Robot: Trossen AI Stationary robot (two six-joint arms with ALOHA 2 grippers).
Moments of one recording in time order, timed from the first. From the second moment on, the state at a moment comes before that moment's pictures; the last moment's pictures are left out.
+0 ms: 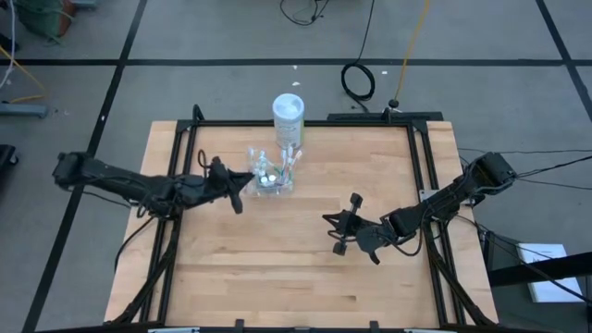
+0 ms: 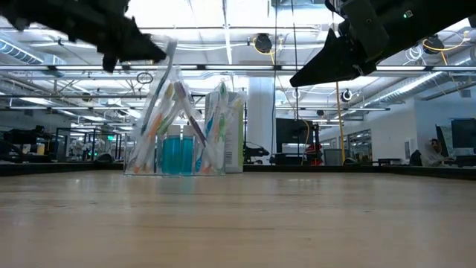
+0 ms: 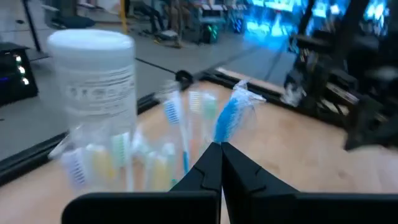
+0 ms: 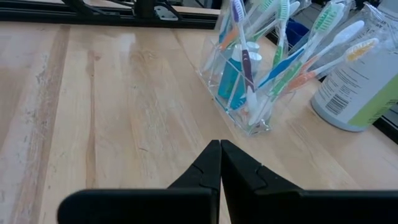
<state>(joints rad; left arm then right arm) -0.15 0.87 0.43 0.25 -0.60 -0.27 0.45 1.49 0.69 0.27 0.78 0.26</state>
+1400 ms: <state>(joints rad) -0.18 0.64 0.22 0.32 -0.68 -0.25 0.46 1.49 0.69 0.27 0.78 0.22</state>
